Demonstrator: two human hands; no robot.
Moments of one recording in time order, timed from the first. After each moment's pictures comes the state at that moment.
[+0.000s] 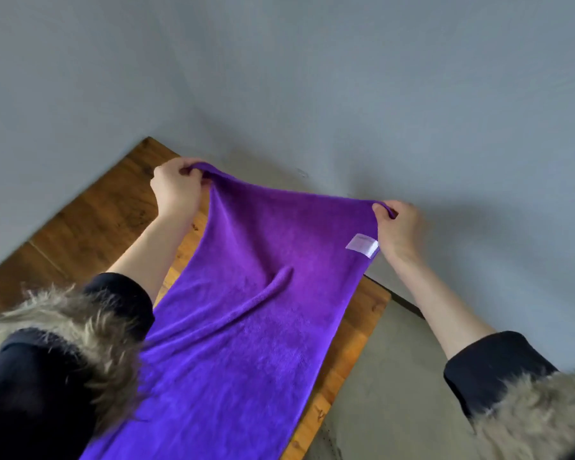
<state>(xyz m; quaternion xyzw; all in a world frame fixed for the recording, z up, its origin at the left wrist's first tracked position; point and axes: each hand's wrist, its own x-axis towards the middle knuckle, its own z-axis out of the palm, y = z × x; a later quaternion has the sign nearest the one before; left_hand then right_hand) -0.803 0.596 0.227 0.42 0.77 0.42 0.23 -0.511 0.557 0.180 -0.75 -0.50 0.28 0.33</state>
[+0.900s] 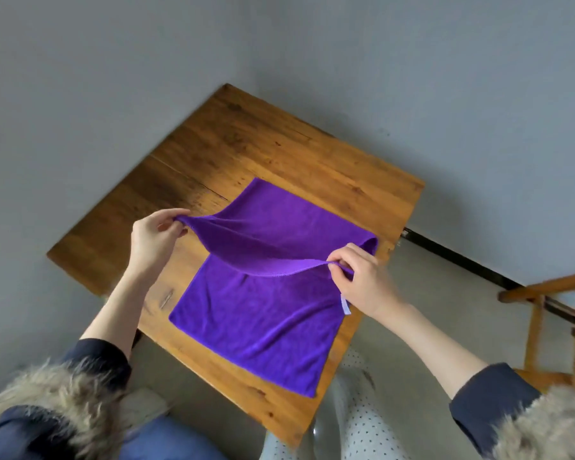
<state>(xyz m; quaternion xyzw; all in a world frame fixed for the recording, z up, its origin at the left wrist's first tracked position) -1.054 0.260 0.252 0.49 0.70 0.40 0.34 -0.727 0.198 0.243 -0.55 -0.75 0.20 0.30</state>
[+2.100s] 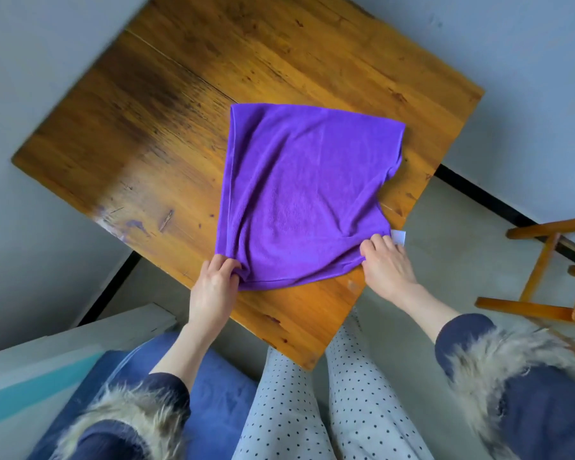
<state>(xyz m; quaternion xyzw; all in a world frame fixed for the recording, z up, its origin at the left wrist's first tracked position) -1.021 0.088 0.124 0.64 0.72 0.07 0.27 -0.723 0.132 0.114 -0.62 -0.76 0.15 -0.15</state>
